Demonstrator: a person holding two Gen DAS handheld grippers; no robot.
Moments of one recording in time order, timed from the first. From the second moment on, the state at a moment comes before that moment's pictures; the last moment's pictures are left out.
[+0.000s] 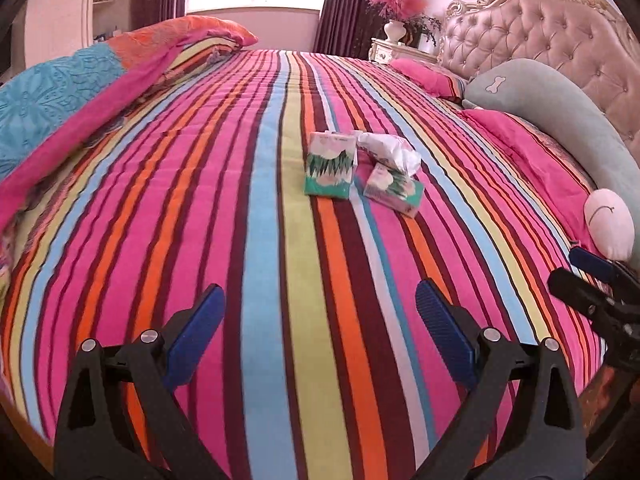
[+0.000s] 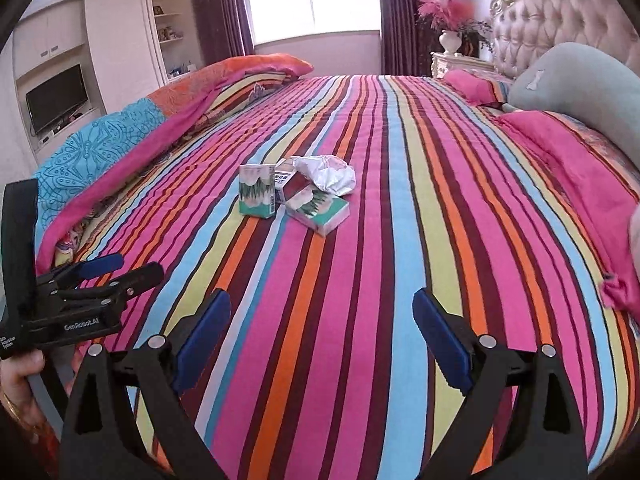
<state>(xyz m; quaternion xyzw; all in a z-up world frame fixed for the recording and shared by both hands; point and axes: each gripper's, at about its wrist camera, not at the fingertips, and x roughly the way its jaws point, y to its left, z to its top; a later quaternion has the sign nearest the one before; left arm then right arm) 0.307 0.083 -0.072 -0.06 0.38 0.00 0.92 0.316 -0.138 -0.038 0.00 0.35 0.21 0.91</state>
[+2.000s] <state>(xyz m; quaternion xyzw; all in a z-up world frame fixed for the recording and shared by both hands) 0.481 0.099 -0.112 -0.07 0.43 0.01 0.90 0.458 -0.062 -0.101 -0.09 0.45 0.21 0.87</state>
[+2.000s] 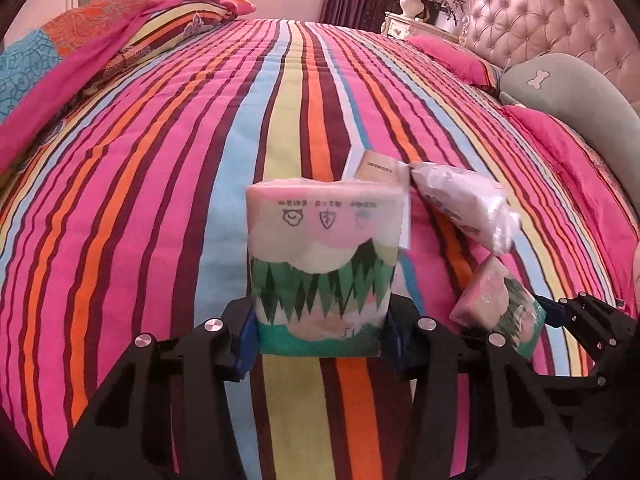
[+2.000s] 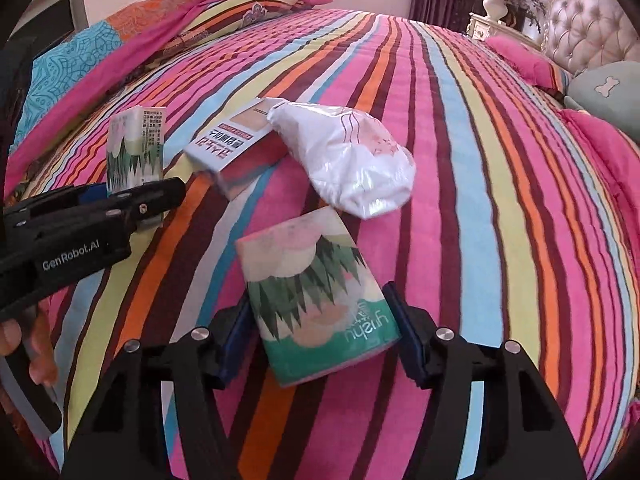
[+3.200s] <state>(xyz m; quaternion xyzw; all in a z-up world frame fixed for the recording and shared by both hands) 0.203 0.063 -0.064 -0.05 0.42 -0.01 0.91 0.229 -0.157 -0.036 0.04 0.42 0.18 0.89</state>
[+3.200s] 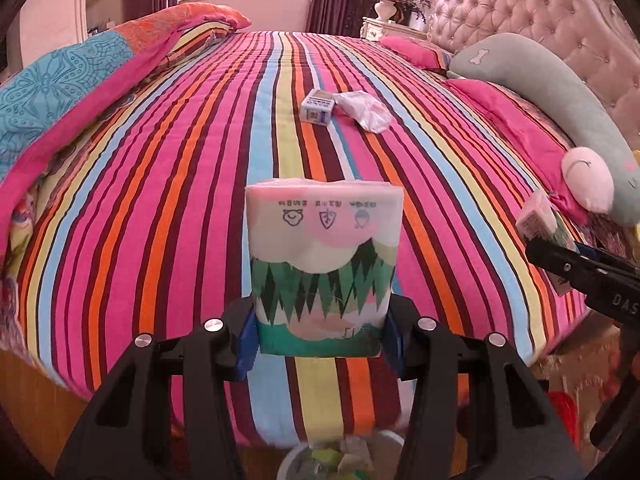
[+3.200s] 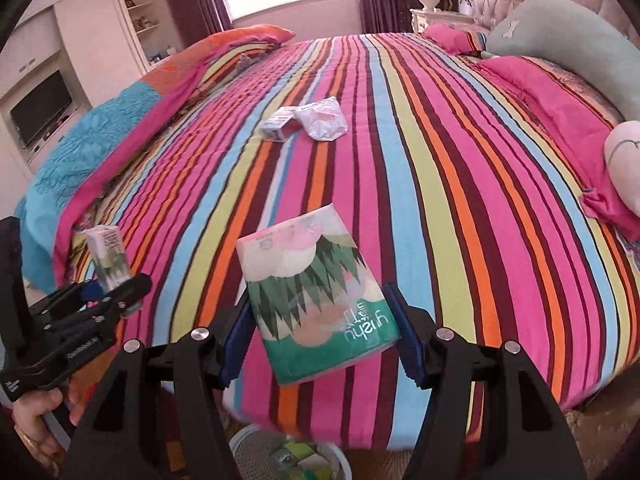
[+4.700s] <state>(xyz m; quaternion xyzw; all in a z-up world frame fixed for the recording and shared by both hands) 0.039 0.027 -0.159 -0.06 0.55 -0.07 0.83 0.059 -0.163 -0.149 0.17 0.60 0.18 0.76</state>
